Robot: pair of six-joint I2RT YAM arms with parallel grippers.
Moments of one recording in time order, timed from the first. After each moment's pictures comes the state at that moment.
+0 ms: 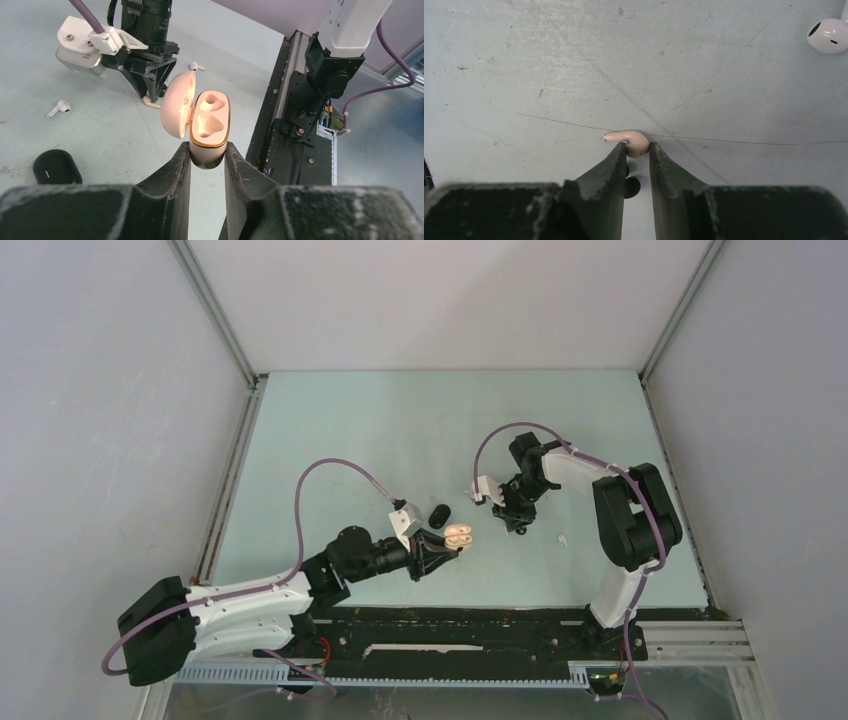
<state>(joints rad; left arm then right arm) -1.03 0.97 0.32 0.59 0.20 -0.25 0.37 1.82 1.12 -0.83 -0.52 -1.25</state>
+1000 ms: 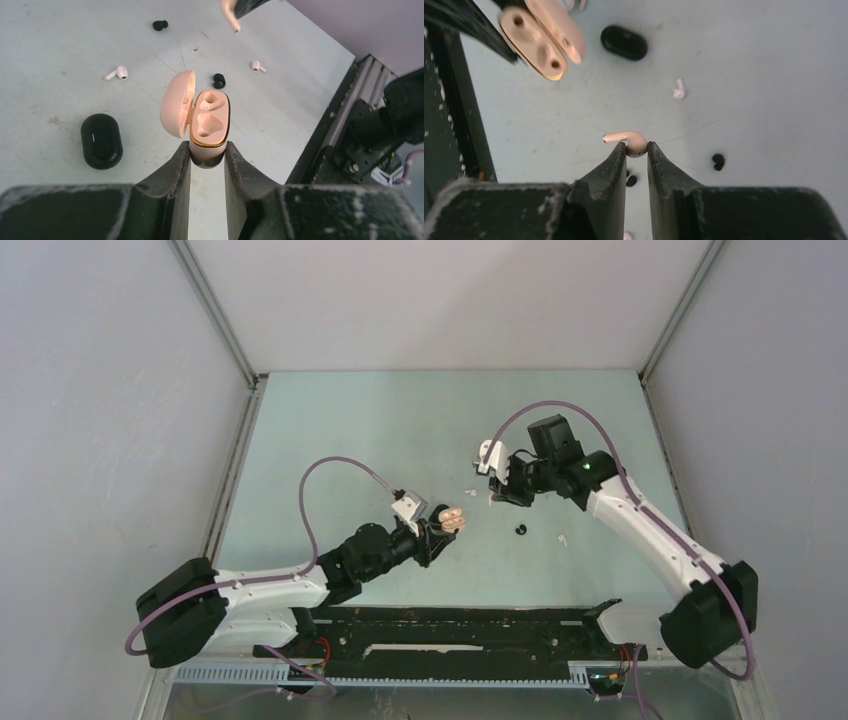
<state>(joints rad) -1.03 1.11 0.34 0.62 -0.06 -0.33 0.47 1.32 1.12 -0.75 -0.54 -0.81</state>
